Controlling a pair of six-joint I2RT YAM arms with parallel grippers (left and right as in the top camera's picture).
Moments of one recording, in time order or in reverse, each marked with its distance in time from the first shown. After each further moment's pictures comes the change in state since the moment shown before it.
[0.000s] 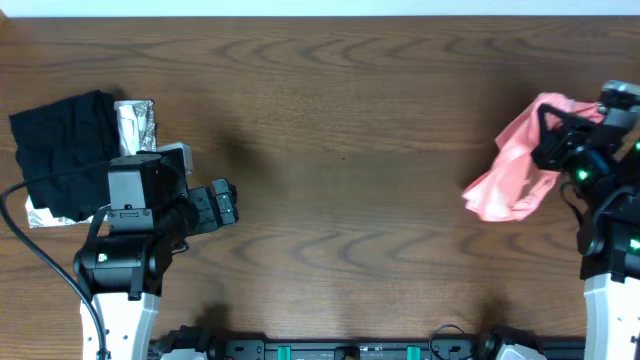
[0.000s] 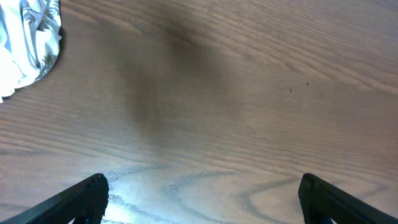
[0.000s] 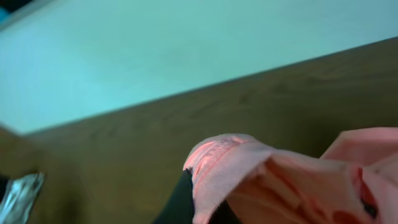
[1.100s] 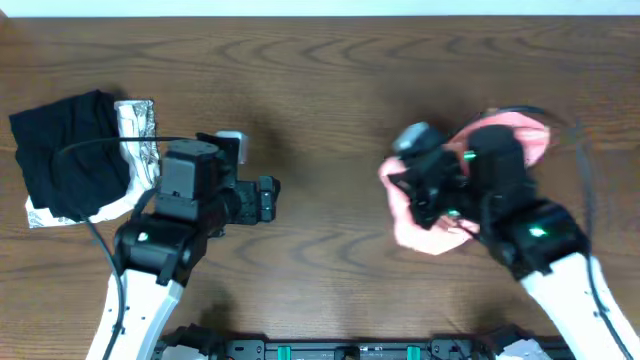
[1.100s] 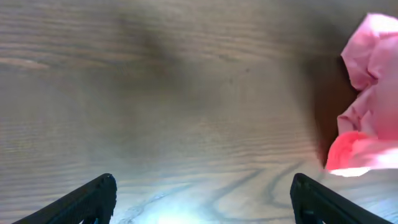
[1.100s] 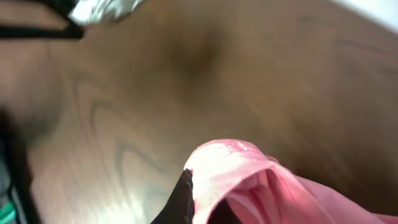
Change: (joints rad) left arm -0.270 0.093 0.000 0.146 -0.002 0.000; right arm 0.743 0.132 0.023 -0.261 0.120 -0.484
